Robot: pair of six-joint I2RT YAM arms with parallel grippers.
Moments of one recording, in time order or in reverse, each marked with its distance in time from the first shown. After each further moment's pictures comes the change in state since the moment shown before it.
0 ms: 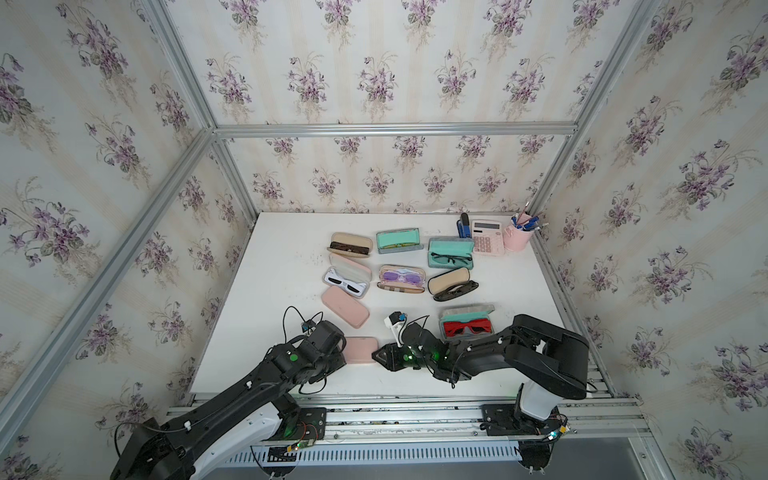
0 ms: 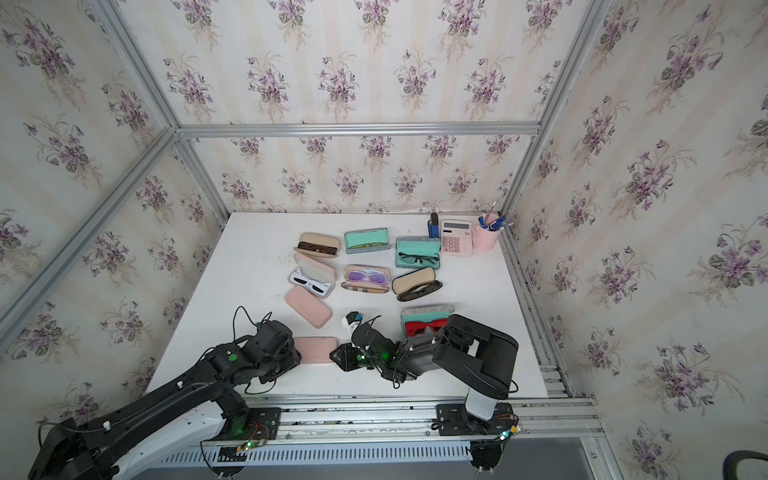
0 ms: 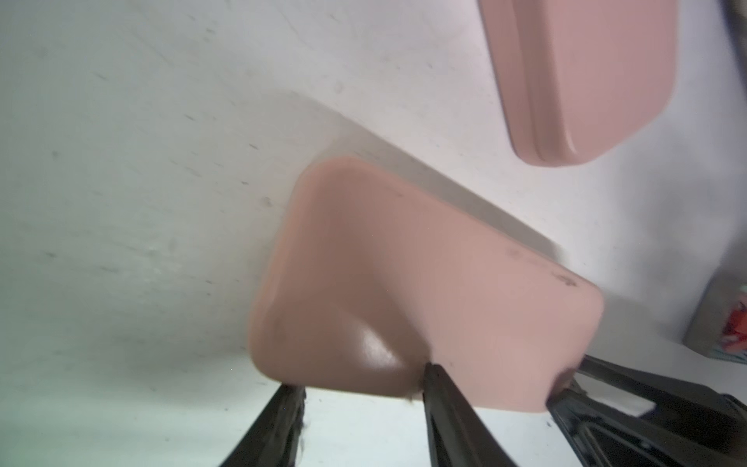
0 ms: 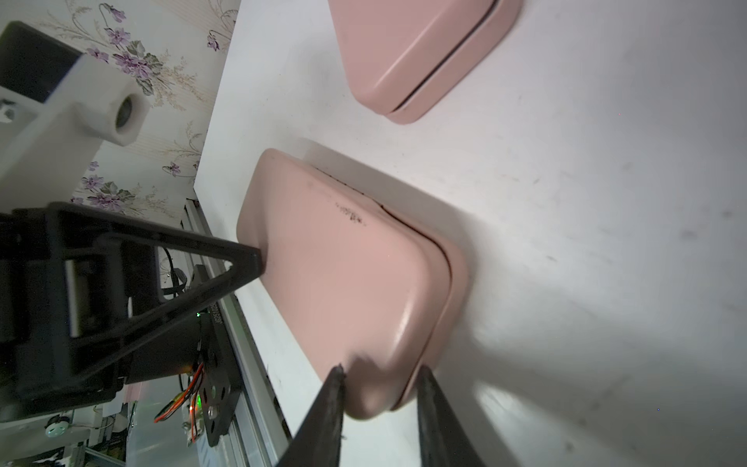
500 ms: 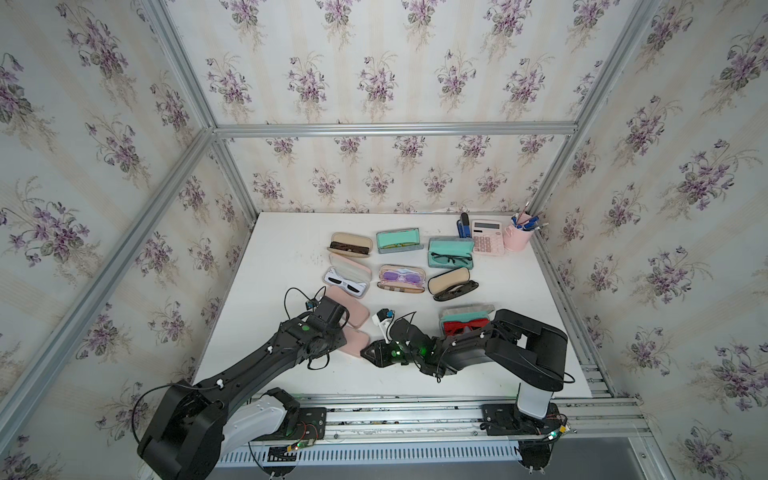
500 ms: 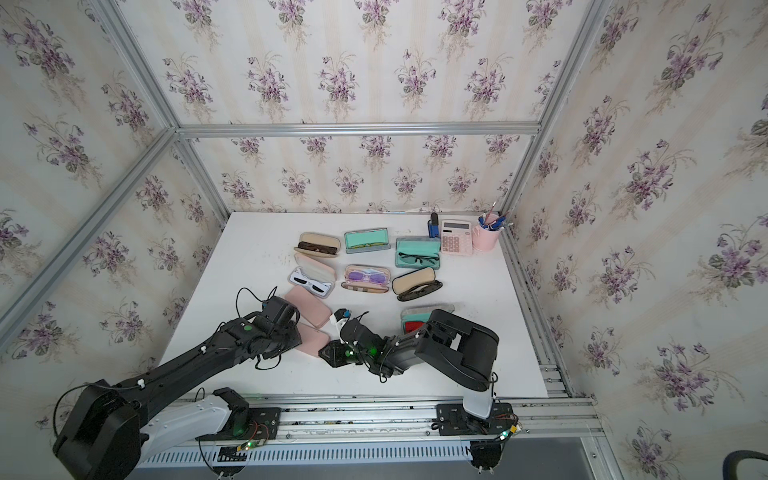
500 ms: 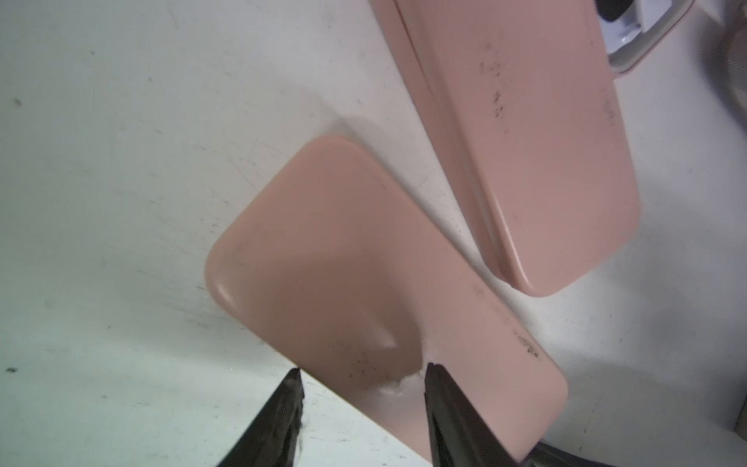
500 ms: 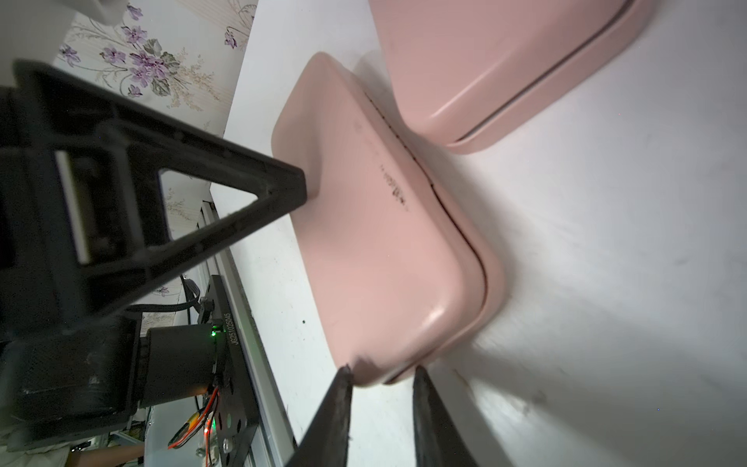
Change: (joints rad) left arm 0.129 0.231 0.148 0.074 -0.072 0.212; right arm 0.006 0.103 0.103 0.019 -0.045 0.006
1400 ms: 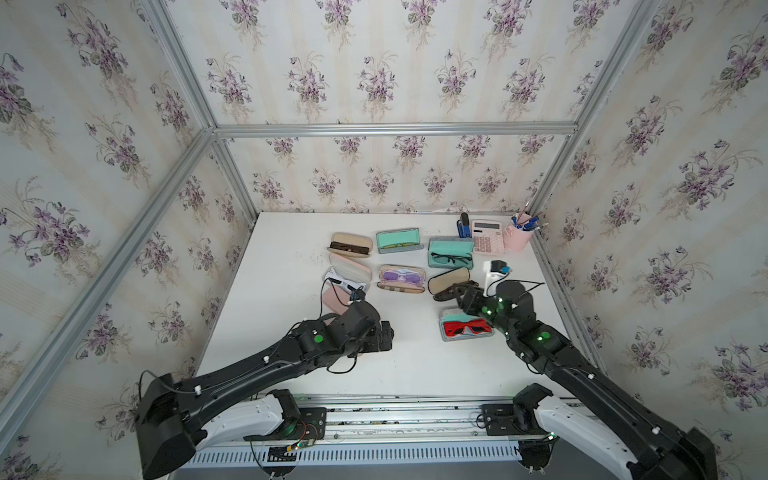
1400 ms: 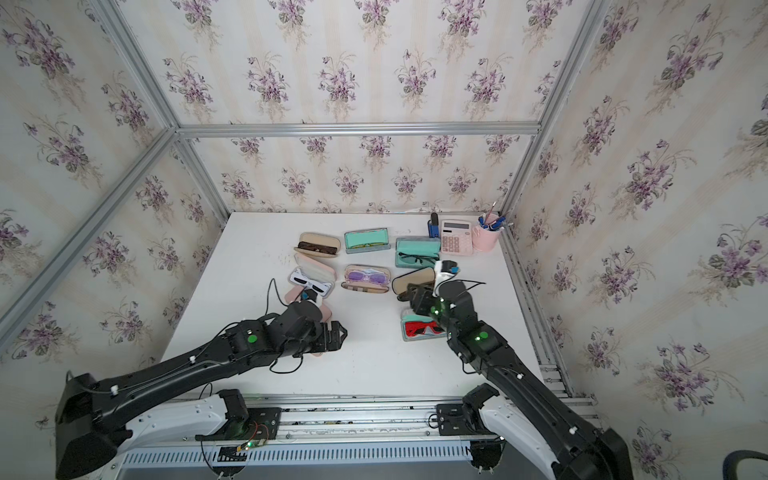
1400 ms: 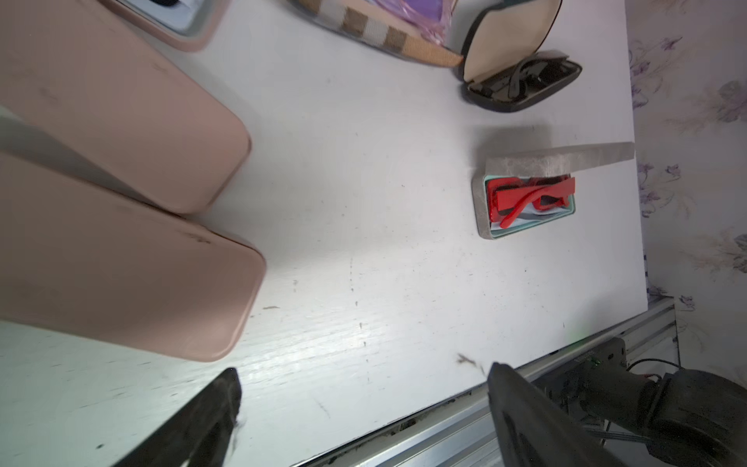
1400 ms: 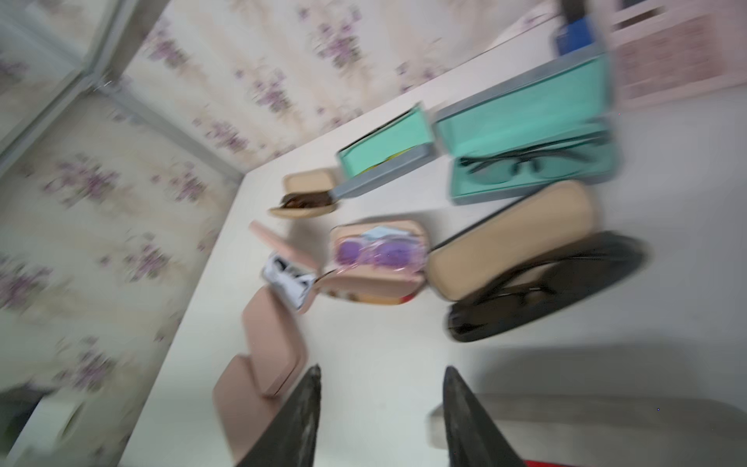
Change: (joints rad) left arm -0.445 0.040 0.232 0.062 0.035 -0.019; right arm -0.780 -1.017 -0.133 -0.780 0.207 -0.261
